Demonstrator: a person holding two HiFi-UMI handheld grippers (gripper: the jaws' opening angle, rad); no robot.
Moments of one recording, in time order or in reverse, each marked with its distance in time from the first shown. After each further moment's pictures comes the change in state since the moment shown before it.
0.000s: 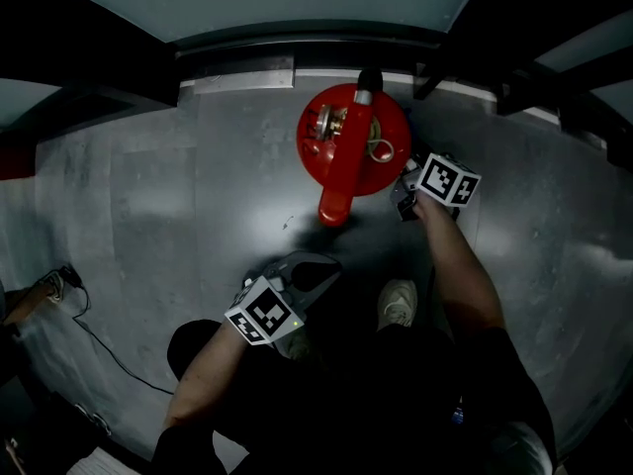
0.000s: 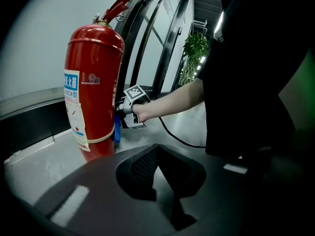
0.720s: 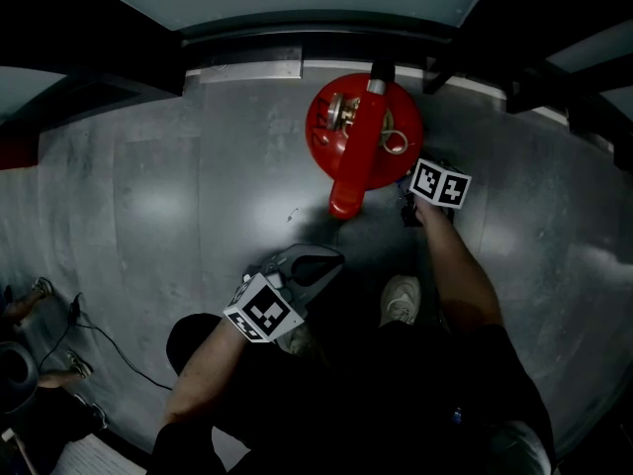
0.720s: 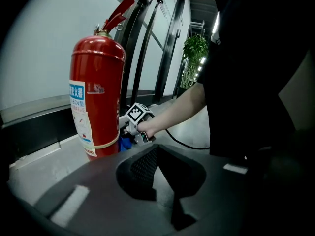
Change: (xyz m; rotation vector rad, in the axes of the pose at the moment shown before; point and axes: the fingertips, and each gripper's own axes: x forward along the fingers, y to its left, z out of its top) left arm -0.009 0.006 0.011 0.030 -0.059 0.054; right arm -0.001 -0.055 -0.070 -0.097 0.199 -0.216
